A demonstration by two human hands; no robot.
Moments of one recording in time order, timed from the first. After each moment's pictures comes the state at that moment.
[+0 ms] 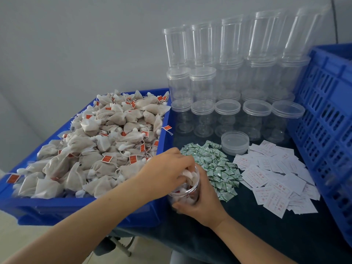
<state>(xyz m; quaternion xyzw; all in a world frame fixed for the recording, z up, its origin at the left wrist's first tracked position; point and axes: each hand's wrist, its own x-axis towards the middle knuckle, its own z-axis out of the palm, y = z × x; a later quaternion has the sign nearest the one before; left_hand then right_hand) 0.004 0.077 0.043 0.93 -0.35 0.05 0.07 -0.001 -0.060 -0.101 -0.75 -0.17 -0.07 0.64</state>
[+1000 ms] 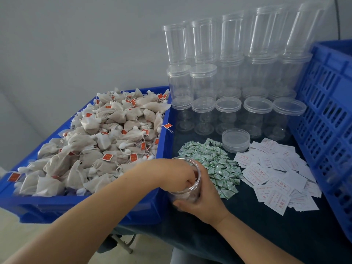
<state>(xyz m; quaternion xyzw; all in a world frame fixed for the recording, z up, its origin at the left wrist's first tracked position) 0.022 0.049 0.056 0.88 -0.37 -0.27 -0.10 -0.004 -0.060 -0.100 -0.75 -0.17 -0.06 0.64</state>
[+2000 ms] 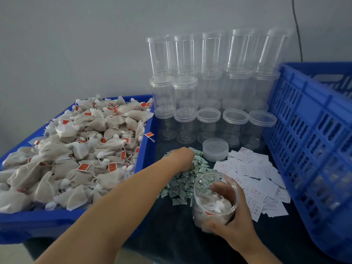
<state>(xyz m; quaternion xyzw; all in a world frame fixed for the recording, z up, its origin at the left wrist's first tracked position) 0.121 -0.017 -0.014 0.96 -0.24 -0.12 -0.02 -0.052 -0.153 -0.107 -0.72 -0.08 -0.15 0.68</state>
